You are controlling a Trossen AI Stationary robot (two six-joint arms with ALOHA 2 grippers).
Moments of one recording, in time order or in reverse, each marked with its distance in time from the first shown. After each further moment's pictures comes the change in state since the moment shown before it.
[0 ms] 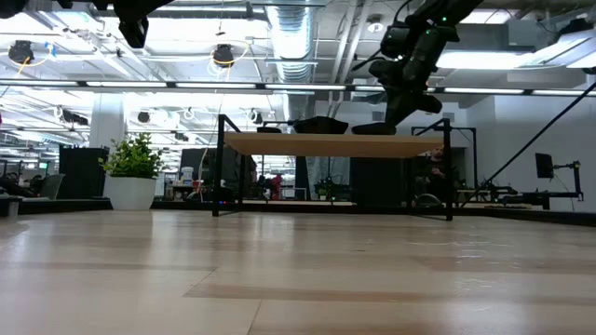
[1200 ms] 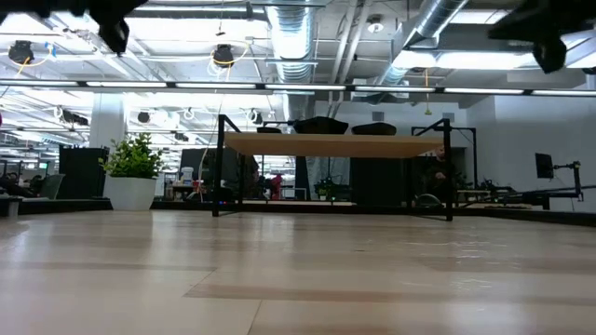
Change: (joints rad) left arm 0.014 -0.254 -0.079 -0.112 0.051 0.007; right arm 0.192 -1.340 -0.767 0.309 0.028 0.312
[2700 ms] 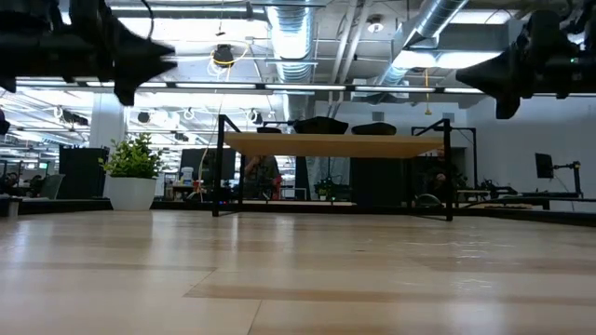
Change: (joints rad) left arm 0.414 -0.021 -0.279 0.279 0.171 0.011; right arm 0.149 -0.199 -0.600 0.715 0.075 -0.265
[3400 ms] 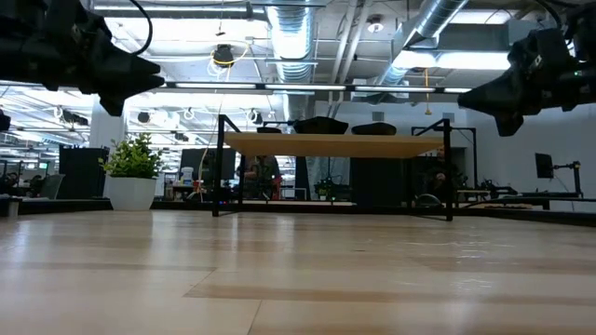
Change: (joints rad) left arm 0.000 -0.215 0.019 -0.377 0.073 0.032; right arm -0.001 0.000 0.011 -0.208 -0.087 -0.019
